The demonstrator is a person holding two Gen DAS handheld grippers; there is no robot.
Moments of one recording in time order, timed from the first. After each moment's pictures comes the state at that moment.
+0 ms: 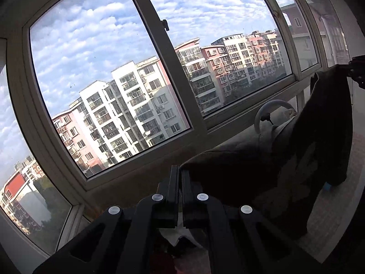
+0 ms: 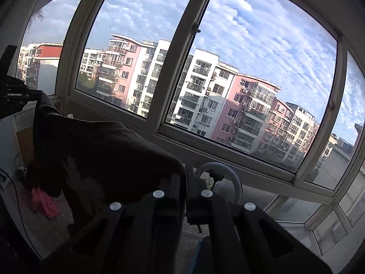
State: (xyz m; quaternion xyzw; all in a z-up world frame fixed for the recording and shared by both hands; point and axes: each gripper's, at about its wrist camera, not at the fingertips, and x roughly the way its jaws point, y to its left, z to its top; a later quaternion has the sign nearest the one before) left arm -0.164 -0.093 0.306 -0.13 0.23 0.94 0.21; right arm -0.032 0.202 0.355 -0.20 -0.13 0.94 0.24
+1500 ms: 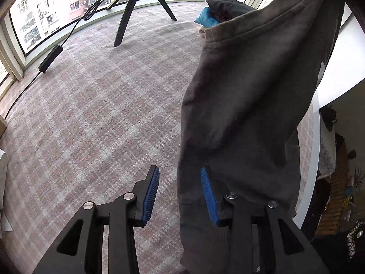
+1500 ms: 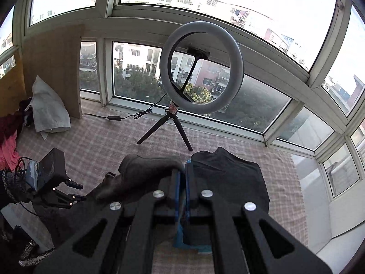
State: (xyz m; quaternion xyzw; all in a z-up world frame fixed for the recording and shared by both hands) left arm -0.216 0.202 -0.223 -0.54 0.21 0.66 0.49; right arm -0.049 0.410 0.095 -0.42 0.00 0.86 0.29
